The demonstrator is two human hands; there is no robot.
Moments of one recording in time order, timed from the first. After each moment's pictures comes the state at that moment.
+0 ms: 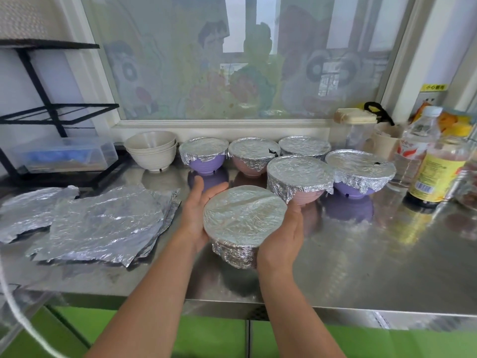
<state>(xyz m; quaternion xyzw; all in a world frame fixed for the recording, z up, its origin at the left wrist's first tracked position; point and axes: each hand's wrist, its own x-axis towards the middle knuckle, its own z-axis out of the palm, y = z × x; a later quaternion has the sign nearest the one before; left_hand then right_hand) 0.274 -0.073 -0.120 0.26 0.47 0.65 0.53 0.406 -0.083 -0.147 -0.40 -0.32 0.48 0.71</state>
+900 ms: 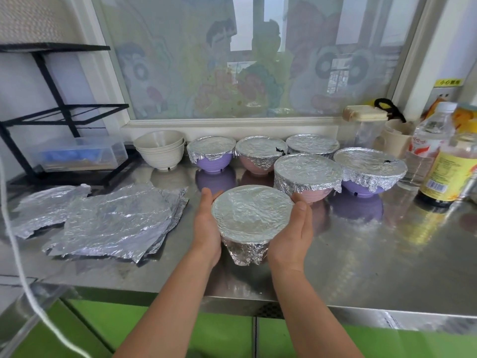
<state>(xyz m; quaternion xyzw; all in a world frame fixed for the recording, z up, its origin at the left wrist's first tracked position) 0.304 -0.090 -0.130 0.24 0.45 0.73 0.45 0.412 -0.070 -0.158 -0.40 -0.38 0.44 0.71</state>
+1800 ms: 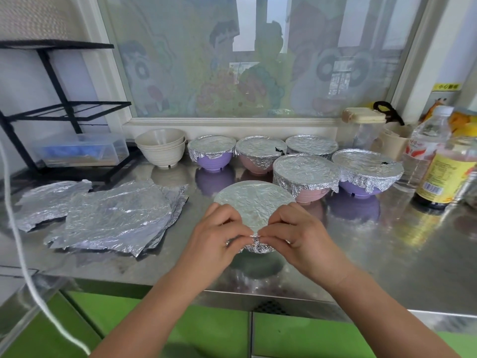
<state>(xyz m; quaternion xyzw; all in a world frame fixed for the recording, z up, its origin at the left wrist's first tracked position) 0.293 -0.142 -0.137 0.75 0.49 0.44 -0.08 0.491 -0.062 -0.138 -0.16 -0.90 0.01 0.42</state>
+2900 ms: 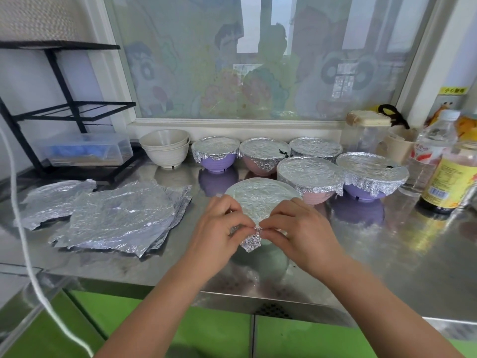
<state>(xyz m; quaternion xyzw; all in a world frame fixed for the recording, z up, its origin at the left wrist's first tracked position) 0.291 -0.127 -0.133 0.72 0.53 0.45 -0.06 0.480 -0.062 -0.126 -0.23 -0.89 -0.06 0.39</state>
